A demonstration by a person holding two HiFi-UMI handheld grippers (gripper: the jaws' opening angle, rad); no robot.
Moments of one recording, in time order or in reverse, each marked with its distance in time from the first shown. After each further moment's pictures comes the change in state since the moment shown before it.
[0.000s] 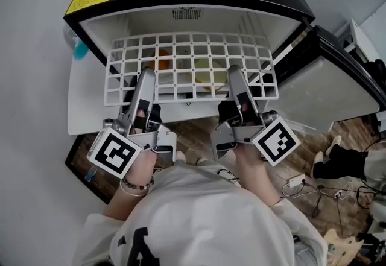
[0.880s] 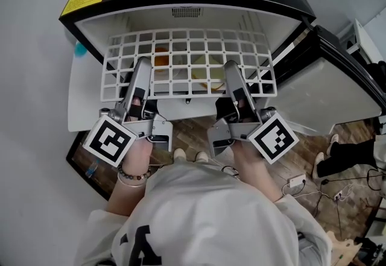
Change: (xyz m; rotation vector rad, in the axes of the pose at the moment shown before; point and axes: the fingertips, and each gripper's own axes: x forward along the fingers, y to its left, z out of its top) left arm 0.019 0.005 0.004 0.009 -0.004 0.013; right arm 0.008 -0.004 0.002 -0.013 0.026 0.003
